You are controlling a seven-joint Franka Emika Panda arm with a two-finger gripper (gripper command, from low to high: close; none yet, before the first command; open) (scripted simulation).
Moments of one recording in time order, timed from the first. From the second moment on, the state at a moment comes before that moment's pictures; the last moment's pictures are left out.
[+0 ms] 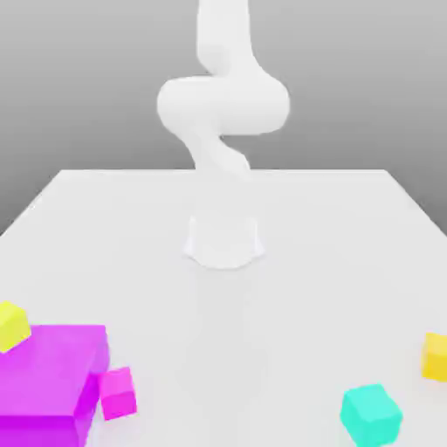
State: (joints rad) arm 0.00 -0.71 0.03 -2.31 -0.02 2.33 0.82
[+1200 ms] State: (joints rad) arm 0.17 0.47 0.20 -2.34 -0.26 2.79 1.10
